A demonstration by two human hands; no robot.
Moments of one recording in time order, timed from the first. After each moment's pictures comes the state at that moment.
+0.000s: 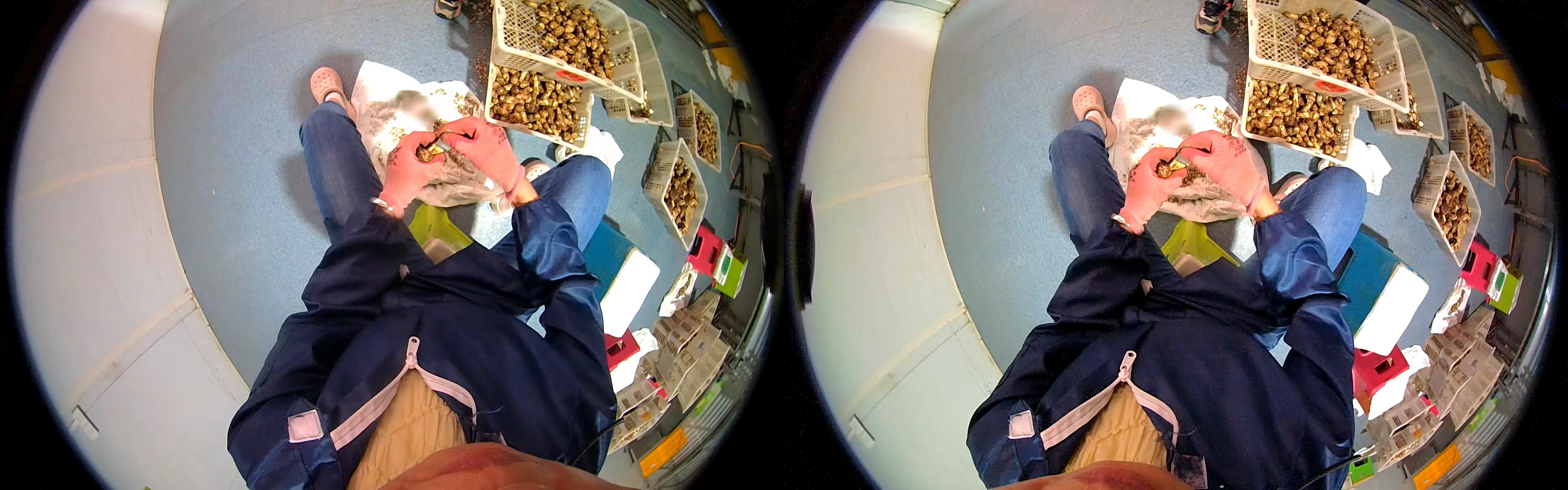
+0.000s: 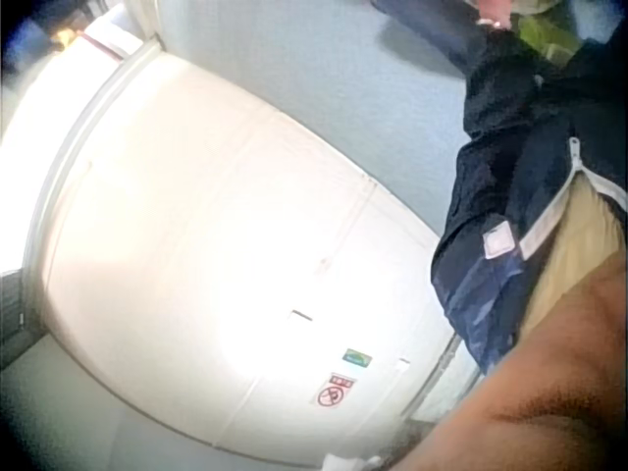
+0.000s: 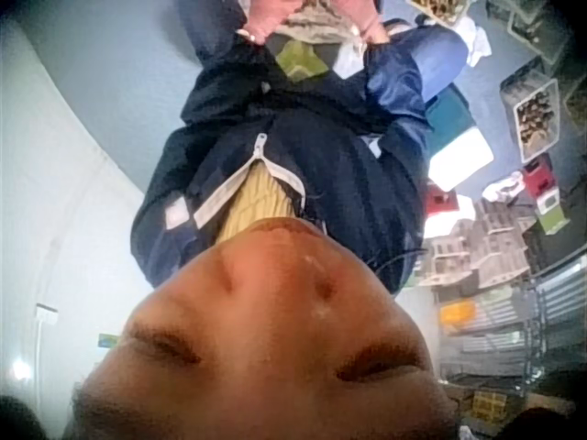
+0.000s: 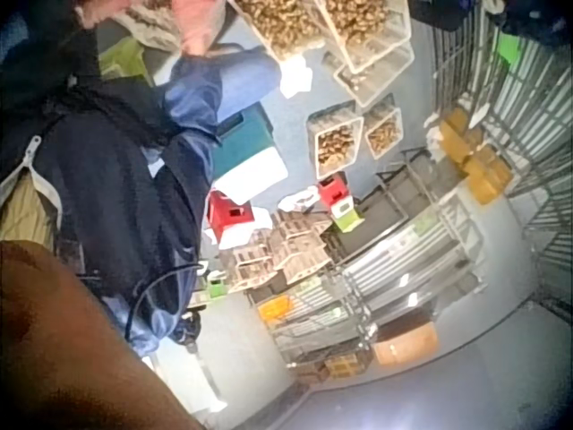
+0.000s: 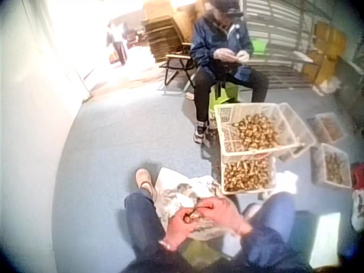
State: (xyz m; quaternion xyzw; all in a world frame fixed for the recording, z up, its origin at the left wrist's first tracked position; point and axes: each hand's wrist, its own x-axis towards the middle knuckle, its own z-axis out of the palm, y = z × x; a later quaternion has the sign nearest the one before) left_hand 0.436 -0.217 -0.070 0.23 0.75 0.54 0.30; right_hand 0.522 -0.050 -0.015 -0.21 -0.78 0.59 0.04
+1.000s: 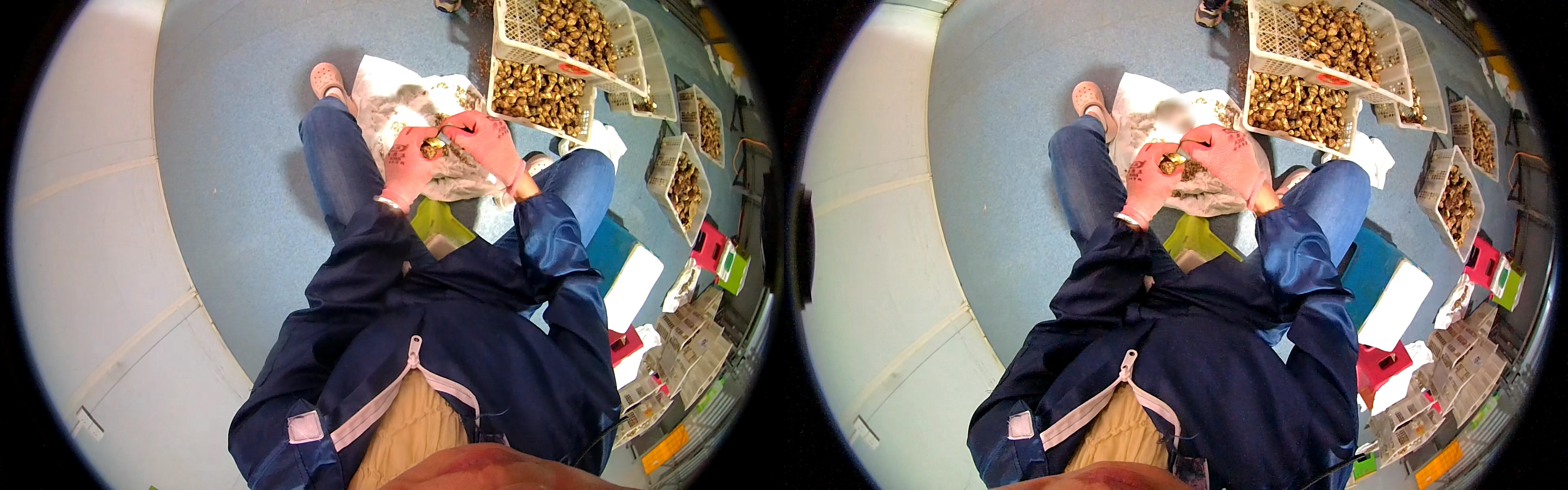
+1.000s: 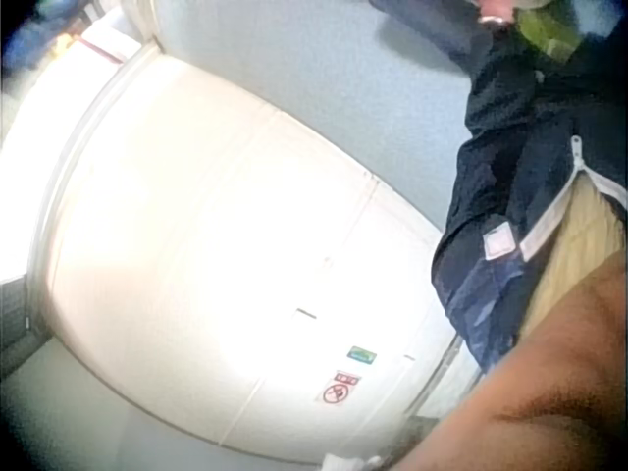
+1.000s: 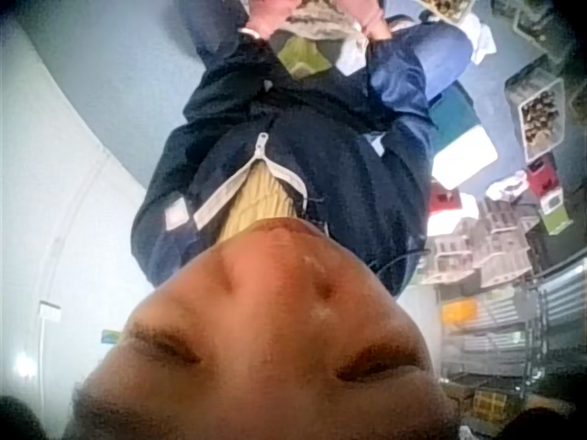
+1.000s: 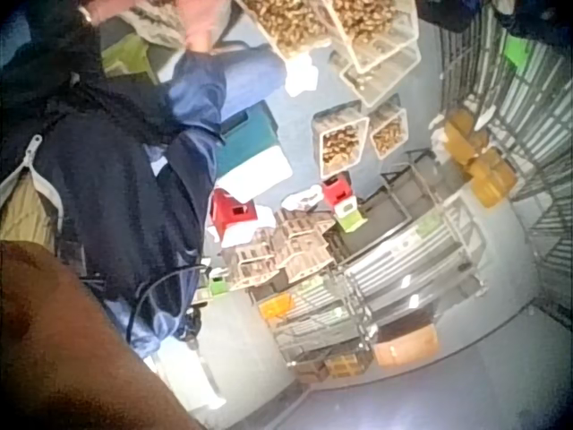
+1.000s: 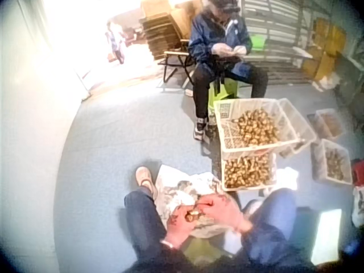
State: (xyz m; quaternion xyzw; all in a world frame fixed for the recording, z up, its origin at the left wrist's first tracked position) left_hand 0.439 -0.212 -0.043 0.31 0.85 0.40 0.16; right_hand 0.520 -0.050 -0.015 -0.21 -0.80 0.55 0.05
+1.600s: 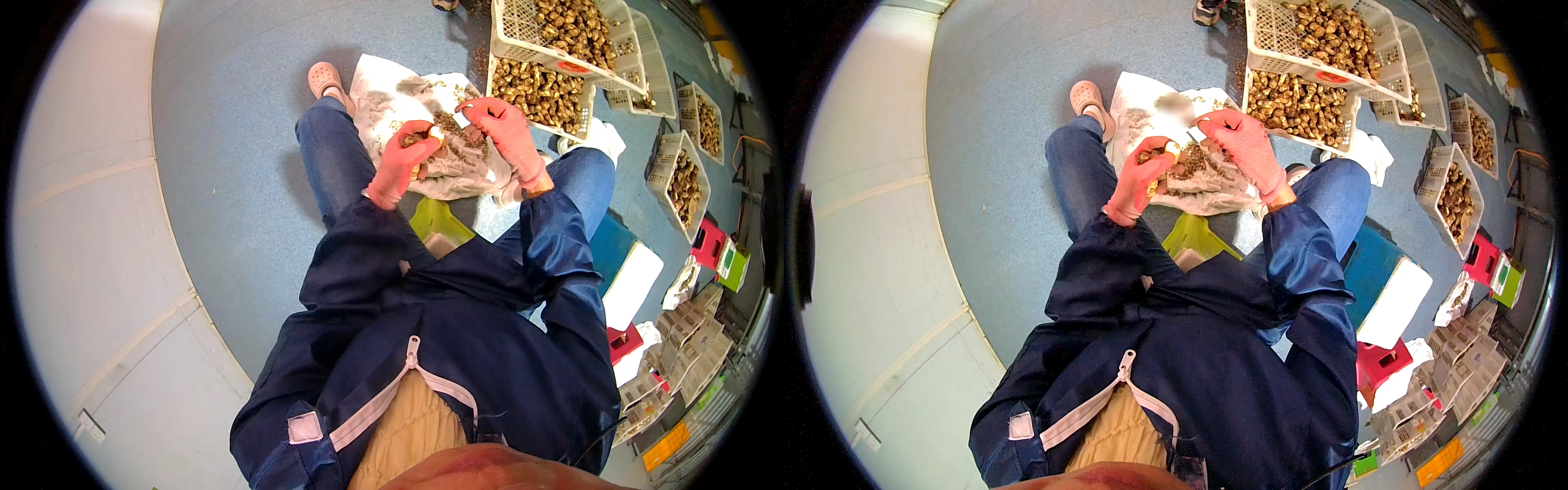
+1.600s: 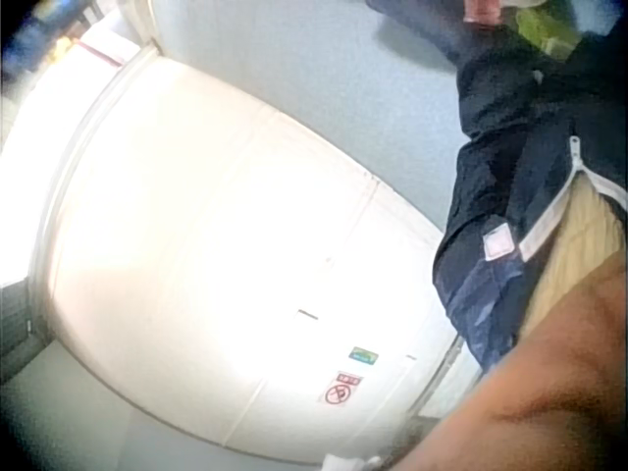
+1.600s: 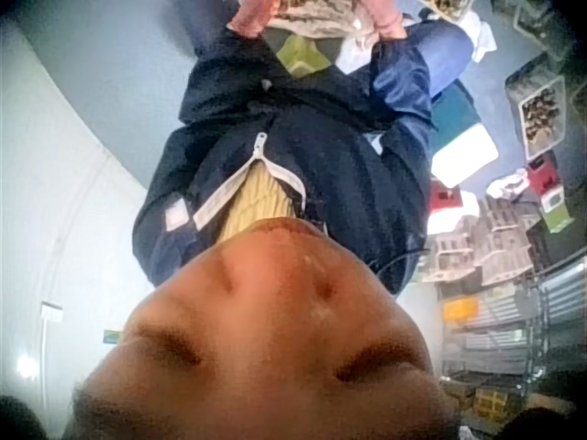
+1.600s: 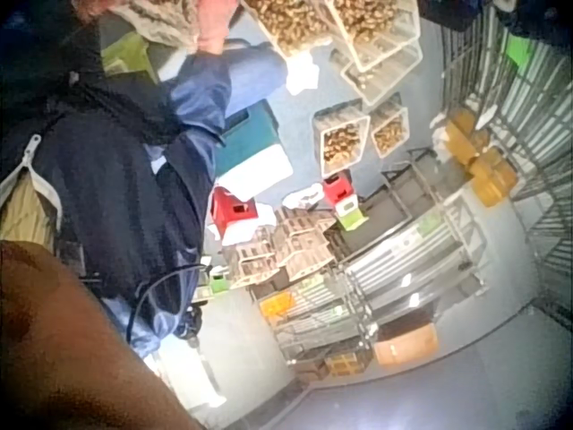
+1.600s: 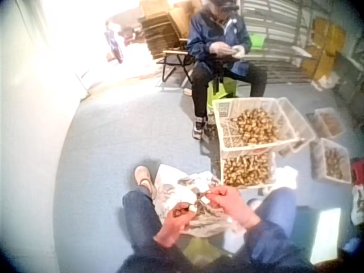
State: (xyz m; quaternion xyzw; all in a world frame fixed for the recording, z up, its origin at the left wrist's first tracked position) left_hand 0.424 -0.217 -0.015 0.05 0.54 0.66 0.53; right_hand 0.528 -0.028 -0.005 -0.29 -0.65 0.71 0.04
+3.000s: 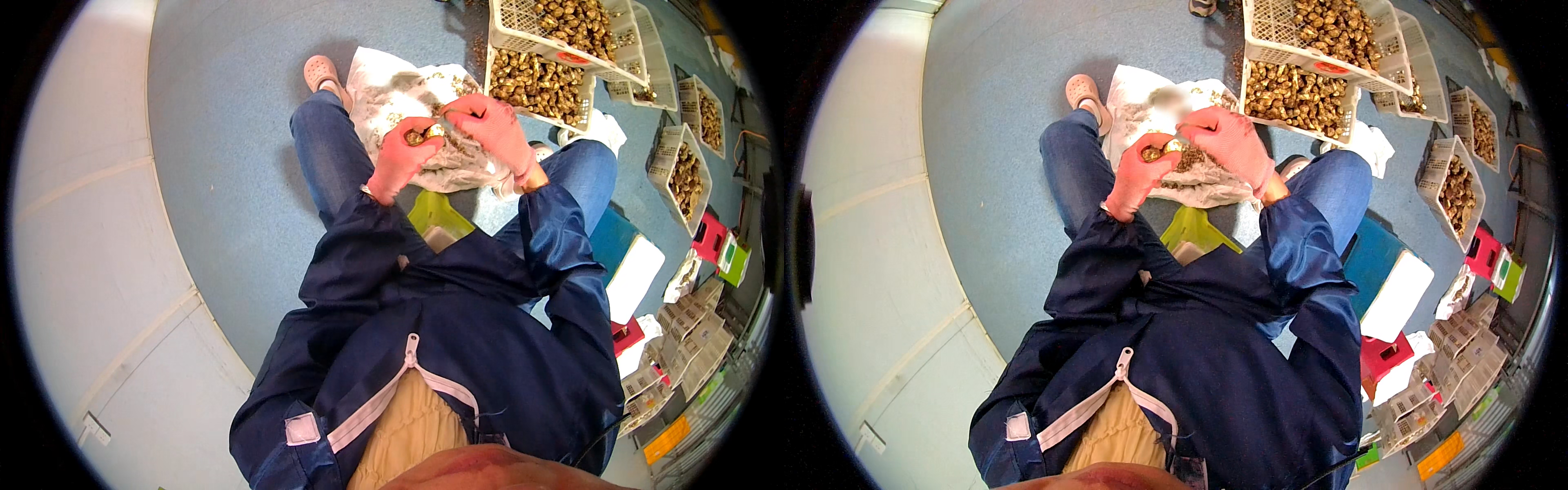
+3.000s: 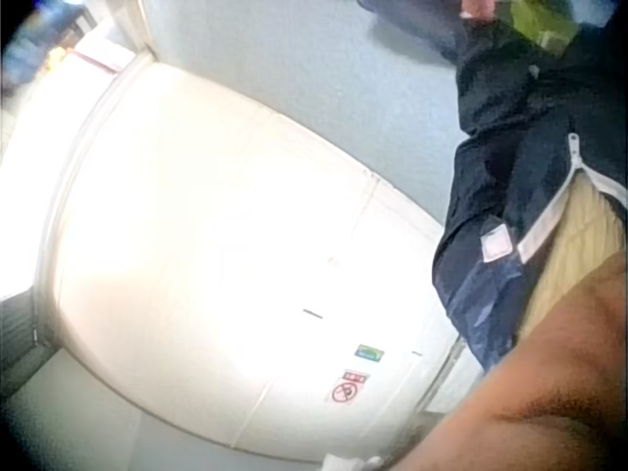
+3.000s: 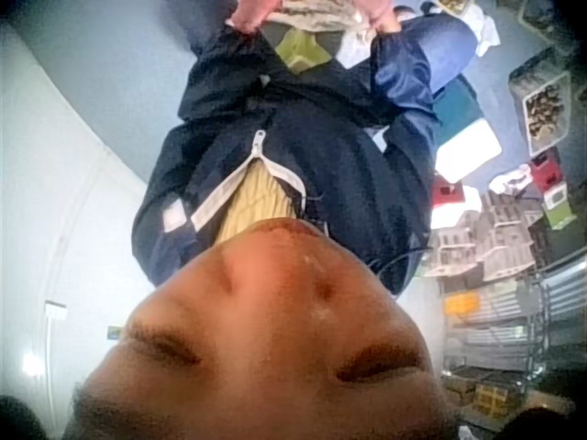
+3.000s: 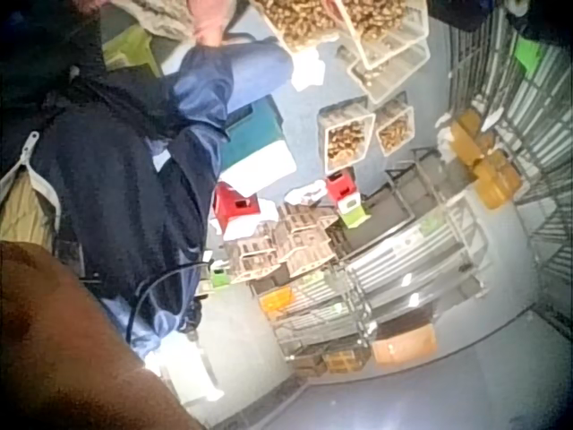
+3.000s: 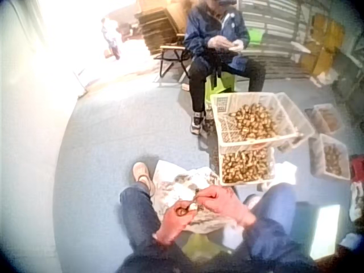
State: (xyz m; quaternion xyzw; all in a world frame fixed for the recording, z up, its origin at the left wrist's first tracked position) left_hand 0.430 -0.217 -0.017 0.12 0.65 0.60 0.45; right_hand 0.524 -0.043 0.000 -0.20 -0.77 0.61 0.04
